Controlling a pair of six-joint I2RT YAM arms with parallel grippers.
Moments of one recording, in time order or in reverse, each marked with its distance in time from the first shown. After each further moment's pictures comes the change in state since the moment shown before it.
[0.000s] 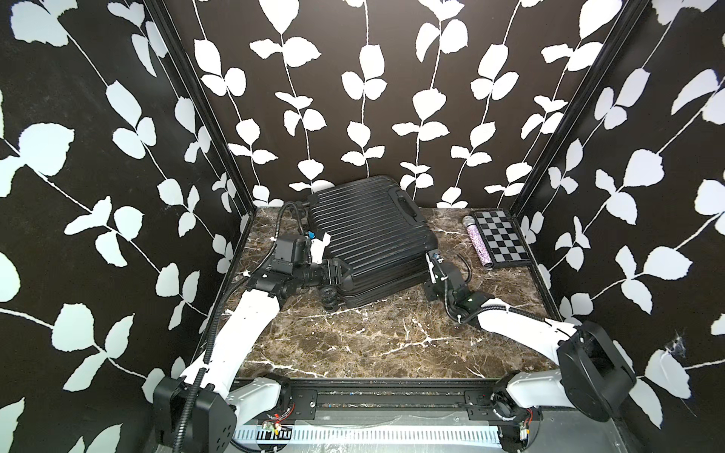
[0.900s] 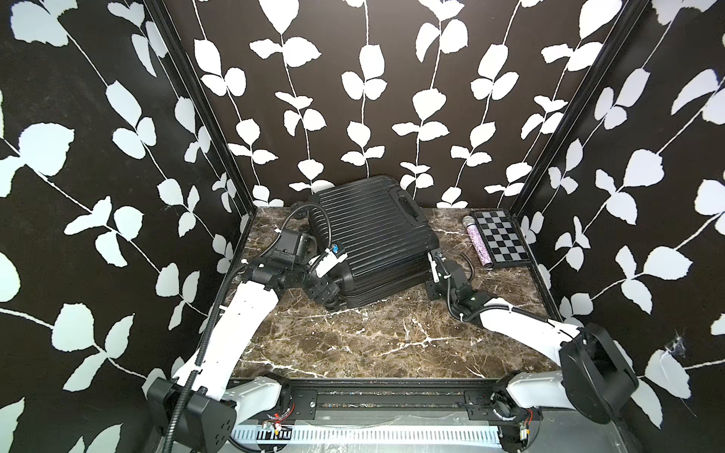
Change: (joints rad) left arm -0.026 0.032 0.178 -0.407 -0.282 1.025; right arm -0.022 -0.013 0.000 -0.014 -0.043 0.000
